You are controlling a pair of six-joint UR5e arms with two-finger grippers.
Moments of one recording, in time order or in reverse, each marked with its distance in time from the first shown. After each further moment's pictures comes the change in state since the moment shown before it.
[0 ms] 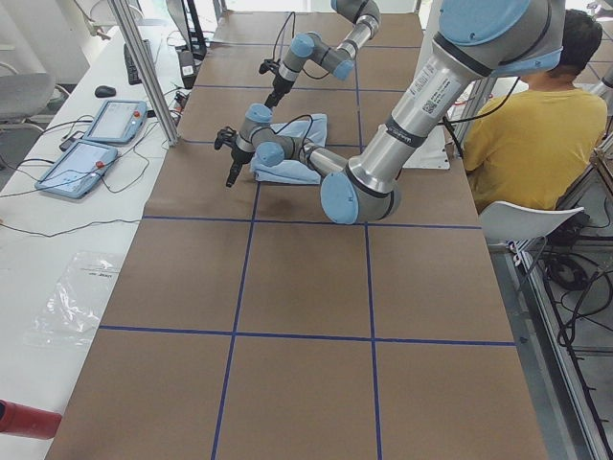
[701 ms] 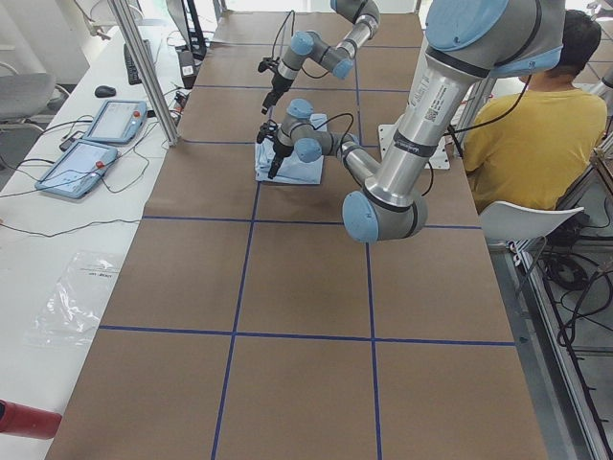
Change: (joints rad) left arm 0.139 0.139 -0.280 0.112 0.004 -0.046; right arm 0.006 0.009 0.002 -0.001 0.004 0.000
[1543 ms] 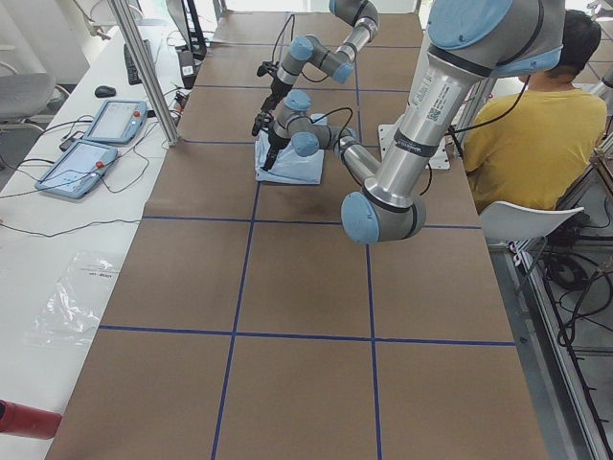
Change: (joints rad) left arm 0.031 0.043 -0.109 0.003 0.002 -0.066; right arm -0.003 0.015 -0.010 -0.002 -0.002 0.008
